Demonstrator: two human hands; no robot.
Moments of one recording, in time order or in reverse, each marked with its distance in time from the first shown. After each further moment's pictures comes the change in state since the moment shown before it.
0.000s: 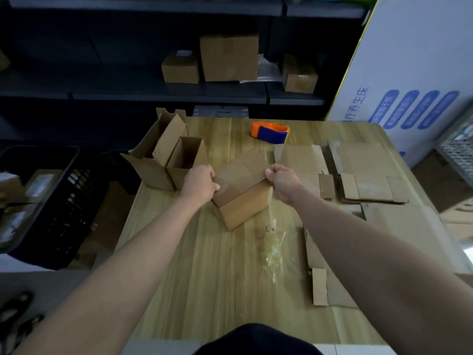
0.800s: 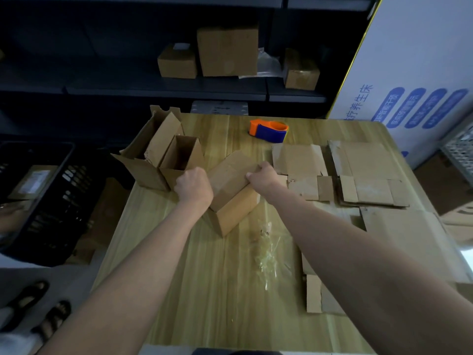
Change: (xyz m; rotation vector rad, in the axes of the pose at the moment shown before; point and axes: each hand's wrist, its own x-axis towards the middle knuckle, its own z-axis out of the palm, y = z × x) left_hand 0.002 0.023 0.008 0.194 0.047 -0.218; right_hand 0.000 -0.015 0.019 -0.353 0.007 -0.055
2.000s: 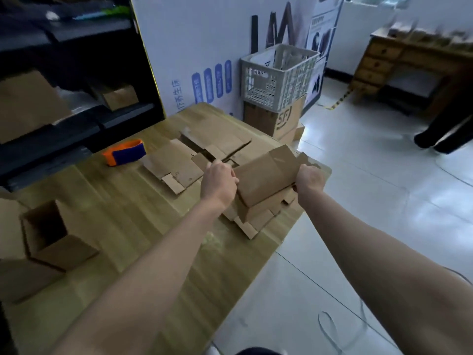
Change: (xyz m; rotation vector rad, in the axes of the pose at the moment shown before) left_hand -0.152 0.113 0.023 -0.257 -0.135 1.138; right_hand -0.238 0.166 -0.122 0.693 1.173 0.400
